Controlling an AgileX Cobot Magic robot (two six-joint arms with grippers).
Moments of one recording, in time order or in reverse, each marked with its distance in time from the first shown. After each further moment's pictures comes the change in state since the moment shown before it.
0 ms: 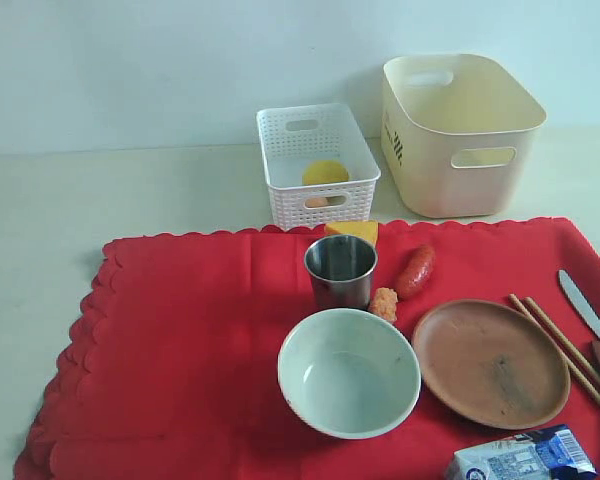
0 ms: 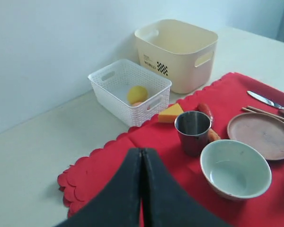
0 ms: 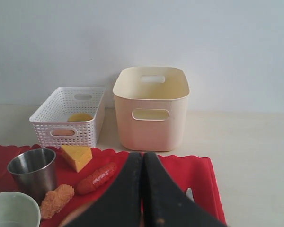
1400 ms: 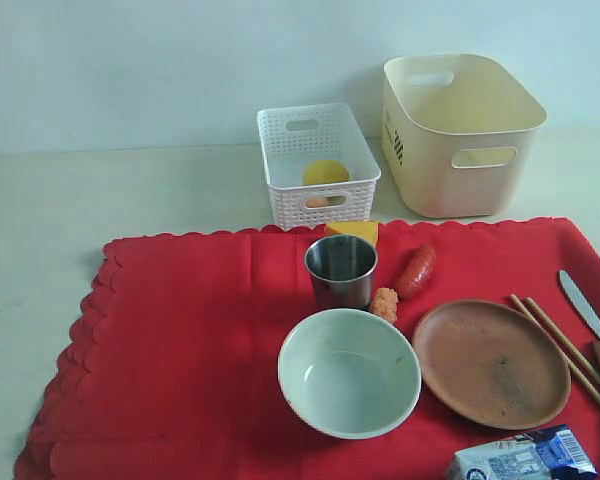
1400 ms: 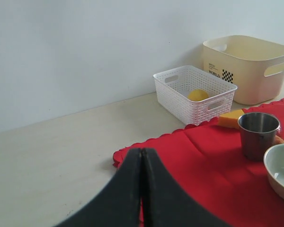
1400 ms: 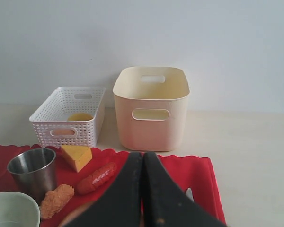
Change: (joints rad) left arm 0.000 -0.458 0.336 0.411 -0.057 -0.400; right arm 0.000 0.000 0.000 0.000 0.000 0.000
